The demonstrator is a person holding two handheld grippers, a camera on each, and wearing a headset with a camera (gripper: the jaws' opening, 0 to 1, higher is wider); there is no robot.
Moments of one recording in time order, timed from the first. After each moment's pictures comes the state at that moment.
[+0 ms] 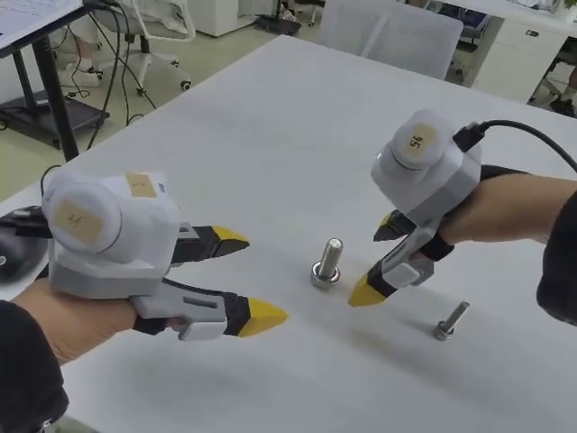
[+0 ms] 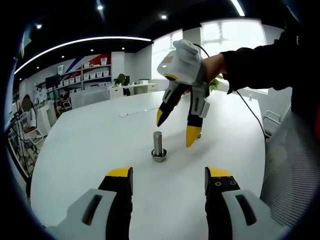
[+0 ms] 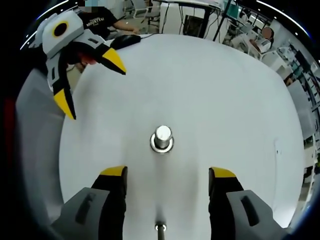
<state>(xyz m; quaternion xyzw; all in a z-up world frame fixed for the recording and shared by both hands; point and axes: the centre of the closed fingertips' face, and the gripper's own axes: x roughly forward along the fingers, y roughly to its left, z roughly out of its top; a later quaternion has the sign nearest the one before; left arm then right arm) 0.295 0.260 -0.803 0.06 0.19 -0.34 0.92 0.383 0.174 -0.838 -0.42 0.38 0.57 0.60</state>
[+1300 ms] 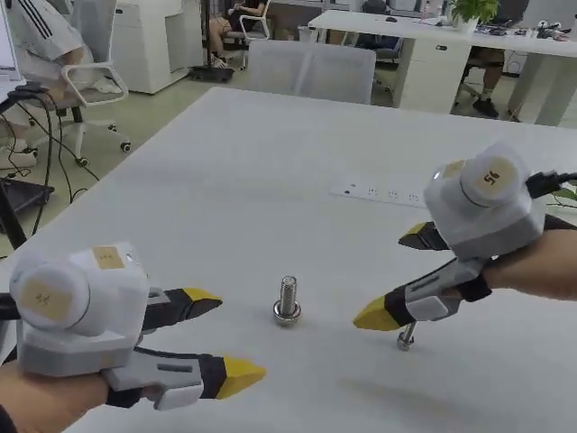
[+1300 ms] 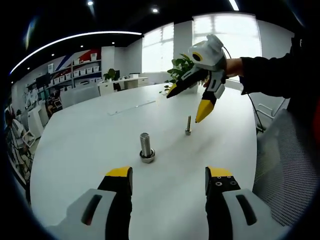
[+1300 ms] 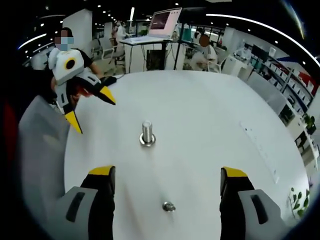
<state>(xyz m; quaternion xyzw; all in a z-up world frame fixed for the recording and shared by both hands) 0.289 0.240 -0.797 0.07 0.22 -0.38 0.90 0.380 0.112 -0.782 -0.28 0.29 0.51 0.76</state>
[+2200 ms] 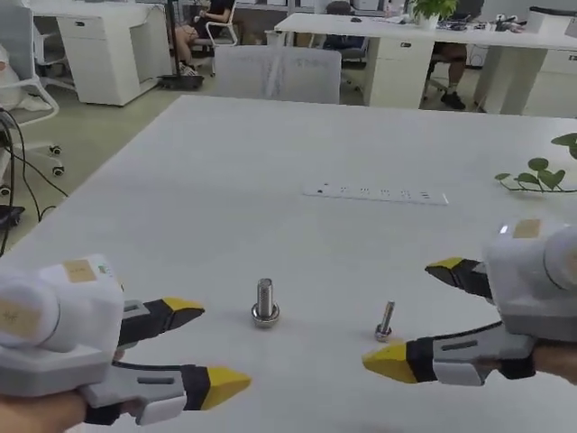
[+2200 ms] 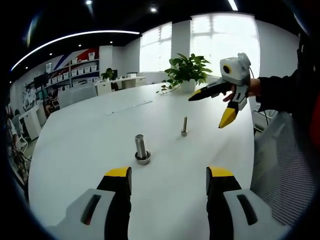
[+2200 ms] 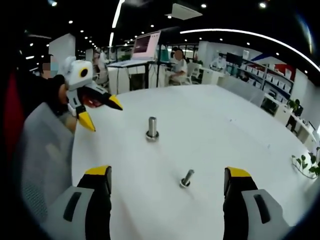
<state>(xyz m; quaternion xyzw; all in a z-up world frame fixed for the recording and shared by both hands) 0.285 0.232 -0.792 0.07 0.22 -0.38 0.89 0.332 0.070 -0.786 -0.18 0.23 0.47 0.83</state>
